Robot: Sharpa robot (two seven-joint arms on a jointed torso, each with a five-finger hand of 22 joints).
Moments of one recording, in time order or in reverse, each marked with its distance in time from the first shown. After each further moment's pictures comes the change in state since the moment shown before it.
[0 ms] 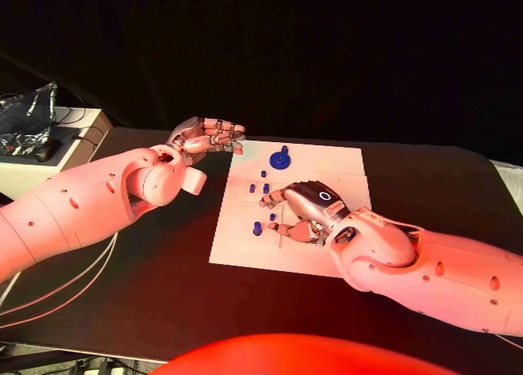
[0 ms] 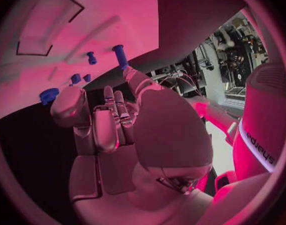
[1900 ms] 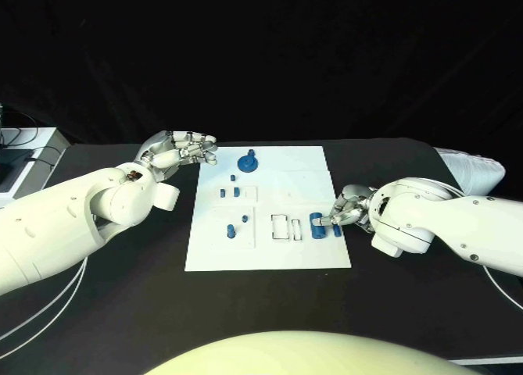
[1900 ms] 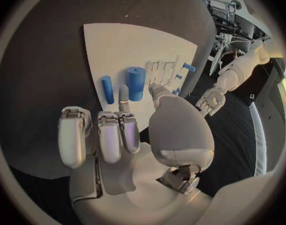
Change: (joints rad) left arm -0.050 -0.034 0.000 0.041 0.023 0.004 0.028; left_hand 0.000 0.000 -0.015 0.015 0.000 0.016 -0.023 0.020 0.001 0.011 -0.011 0.015 0.003 0.000 0.000 -0.009 0.018 0.000 0.011 -0.003 -0.024 -0.017; right arm 0.117 -0.200 -0.022 -0.010 0.678 0.426 -0.526; right_hand -0.380 0.059 -0.247 0.177 0.226 0.022 -0.059 0.283 0.252 0.393 -0.084 1.390 1.235 -0.004 -0.064 0.191 0.226 -0.056 0.004 -0.052 0.478 0.002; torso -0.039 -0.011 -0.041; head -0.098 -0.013
